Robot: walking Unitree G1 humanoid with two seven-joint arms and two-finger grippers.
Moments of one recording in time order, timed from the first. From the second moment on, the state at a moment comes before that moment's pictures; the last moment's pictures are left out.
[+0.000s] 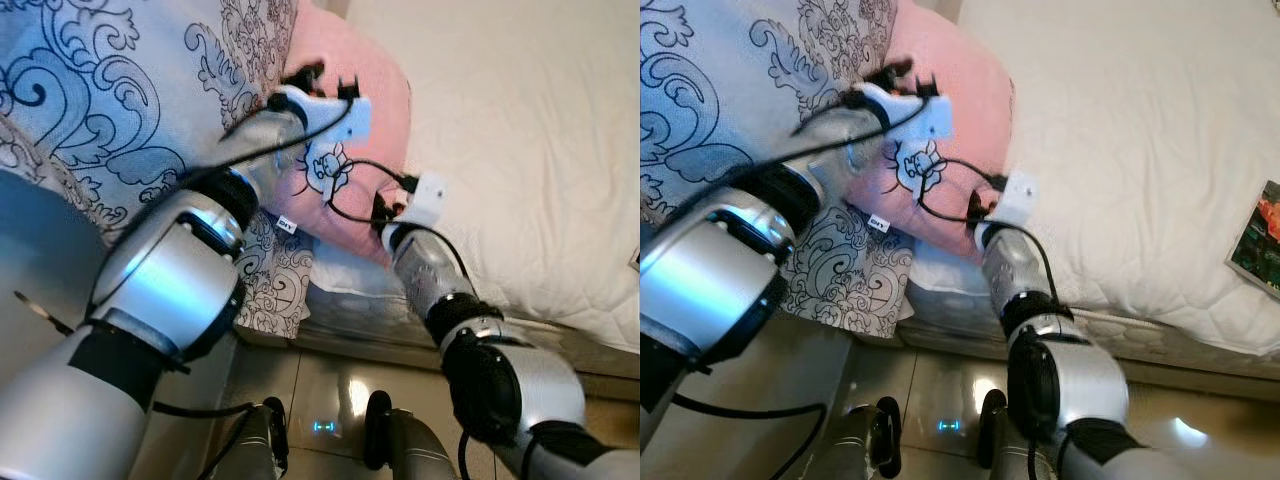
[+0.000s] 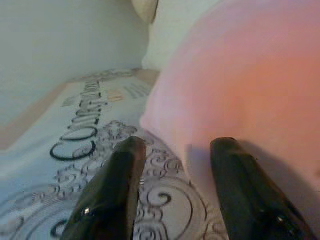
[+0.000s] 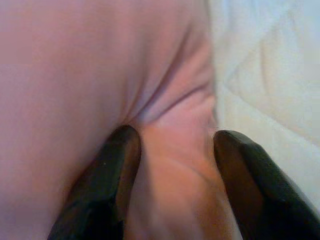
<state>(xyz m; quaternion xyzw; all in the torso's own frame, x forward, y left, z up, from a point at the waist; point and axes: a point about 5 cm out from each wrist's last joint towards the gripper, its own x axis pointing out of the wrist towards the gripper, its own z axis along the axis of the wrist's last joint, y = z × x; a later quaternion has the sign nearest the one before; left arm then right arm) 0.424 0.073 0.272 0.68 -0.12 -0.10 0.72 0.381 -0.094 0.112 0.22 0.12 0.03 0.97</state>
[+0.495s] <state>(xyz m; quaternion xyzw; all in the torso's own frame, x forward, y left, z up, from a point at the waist) 0.418 0.083 0.242 0.48 -0.08 -0.21 0.85 0.314 -0.128 0.091 0.14 0.00 -0.03 0.99</state>
